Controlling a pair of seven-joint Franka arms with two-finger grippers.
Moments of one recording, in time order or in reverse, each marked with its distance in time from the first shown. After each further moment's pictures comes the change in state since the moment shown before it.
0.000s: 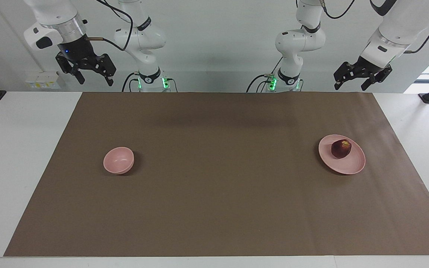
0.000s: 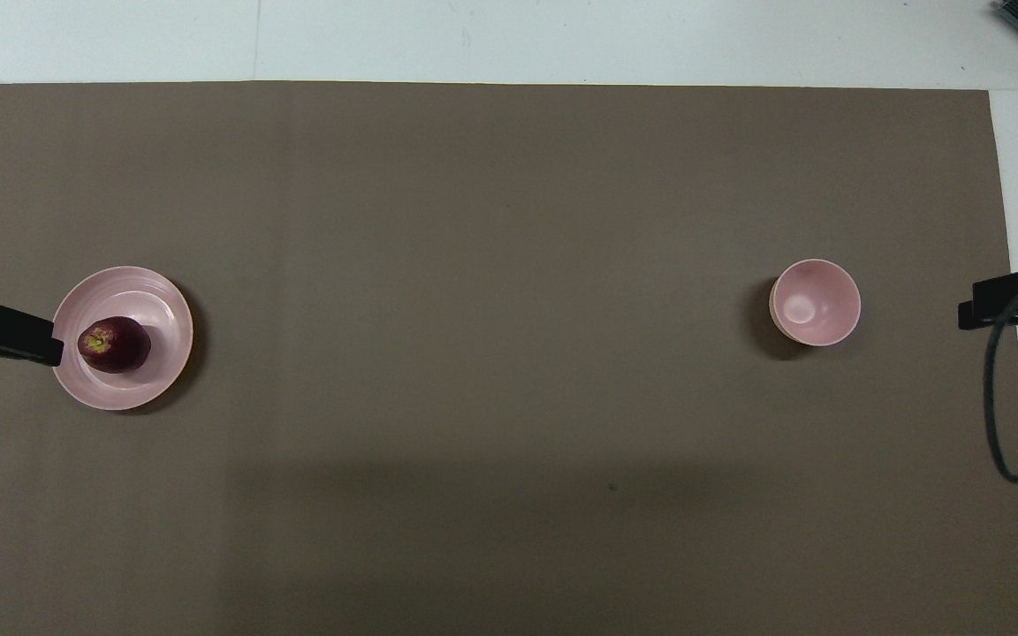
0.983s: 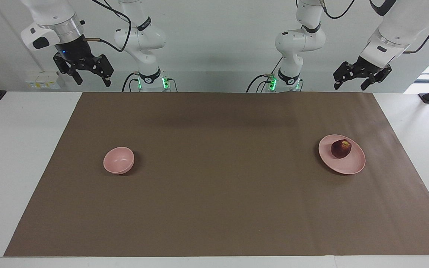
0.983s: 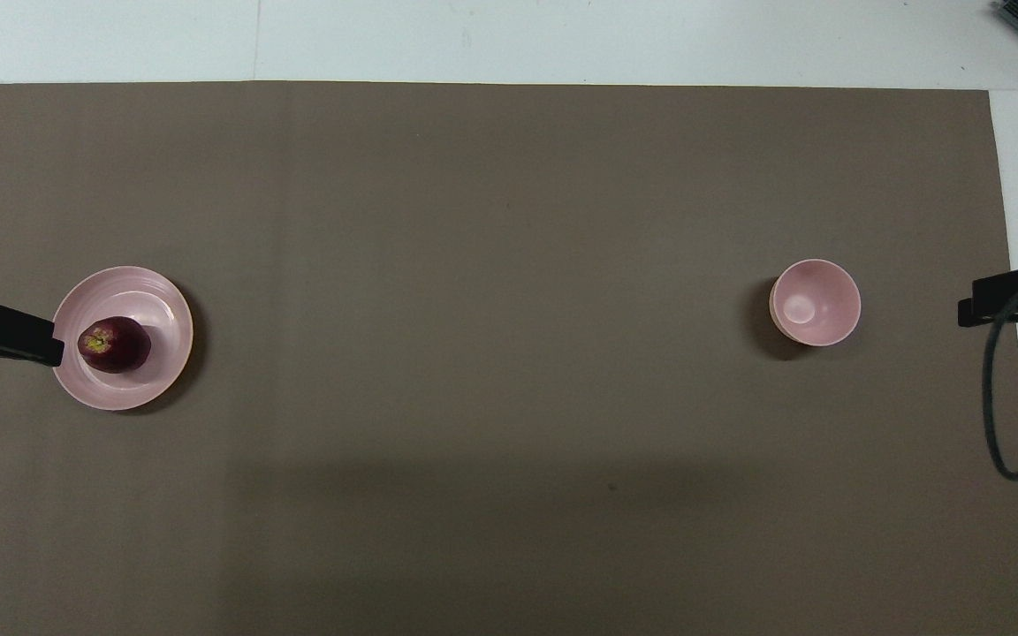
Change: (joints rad) left arm 0.000 0.000 0.000 0.000 0.000 0.000 0.000; right arm -0.001 -0.002 0.001 -0.007 0.000 0.015 0.000
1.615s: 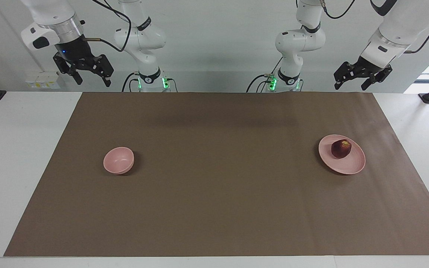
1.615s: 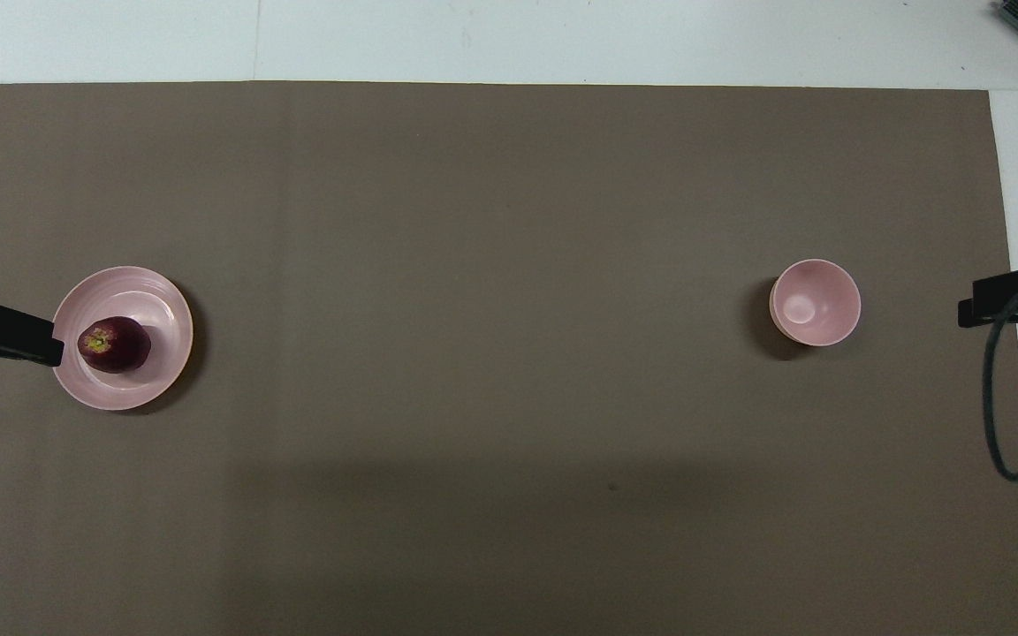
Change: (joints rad) left arm 0.000 0.000 -0.002 0.000 -0.001 0.000 0.001; right arm 0.000 -0.001 0.000 -0.001 0.000 0.000 0.000
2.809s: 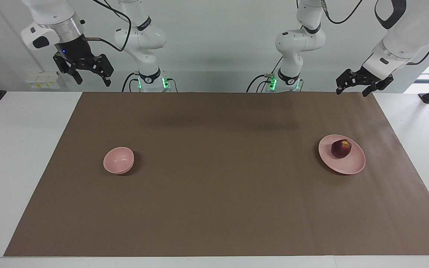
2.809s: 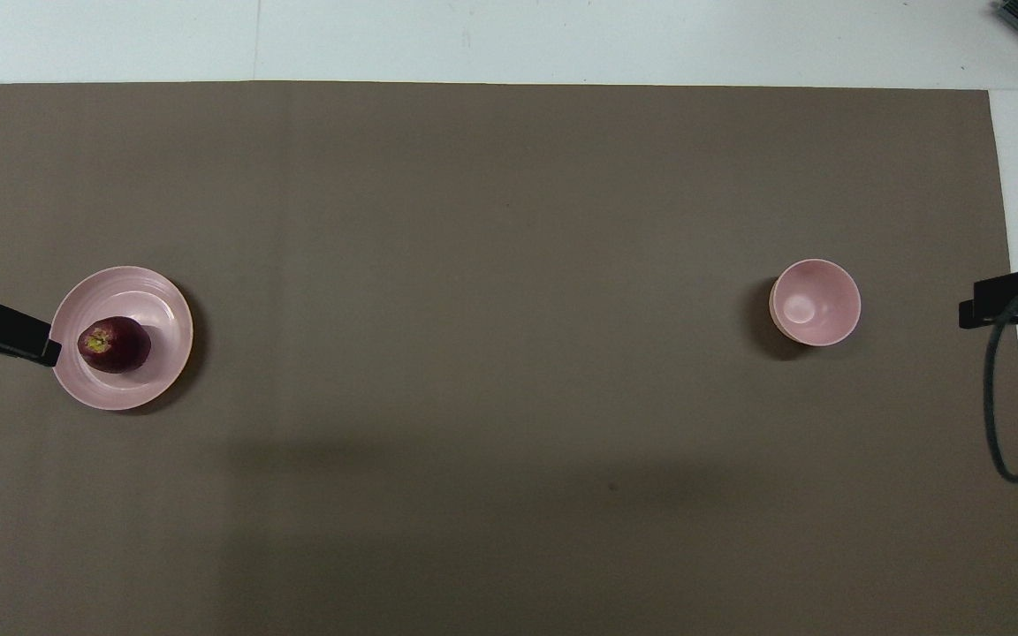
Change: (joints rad) left arm 0.054 0.070 0.008 -0.015 -0.001 0.014 0.146; right arm -0.001 -0.003 0.000 -0.004 0.000 0.000 0.000
